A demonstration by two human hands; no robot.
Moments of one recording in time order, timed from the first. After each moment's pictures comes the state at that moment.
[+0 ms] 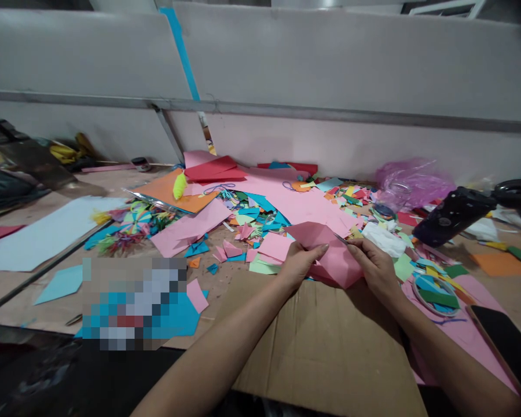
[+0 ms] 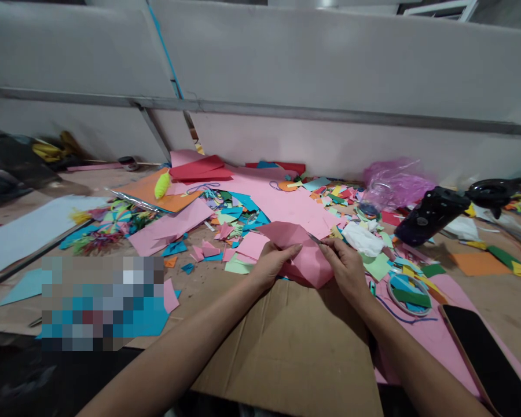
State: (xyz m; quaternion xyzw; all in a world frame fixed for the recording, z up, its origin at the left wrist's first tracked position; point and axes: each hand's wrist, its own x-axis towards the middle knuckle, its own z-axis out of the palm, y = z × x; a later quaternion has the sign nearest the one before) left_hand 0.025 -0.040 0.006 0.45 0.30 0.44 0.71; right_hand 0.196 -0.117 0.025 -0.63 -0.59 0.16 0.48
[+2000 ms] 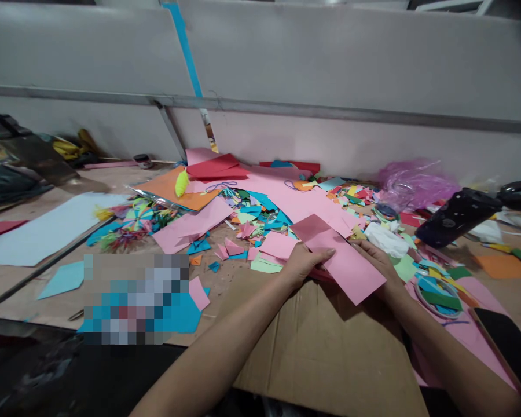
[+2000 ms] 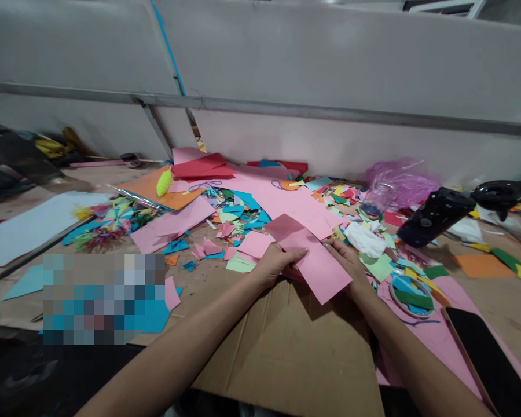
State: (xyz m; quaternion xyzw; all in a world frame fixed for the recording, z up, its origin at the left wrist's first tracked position) left_hand 0.023 -0.040 0.005 0.45 0.27 0.38 0.76; right_hand 0.198 -0.110 0.020 -0.58 -0.42 0.42 0.55
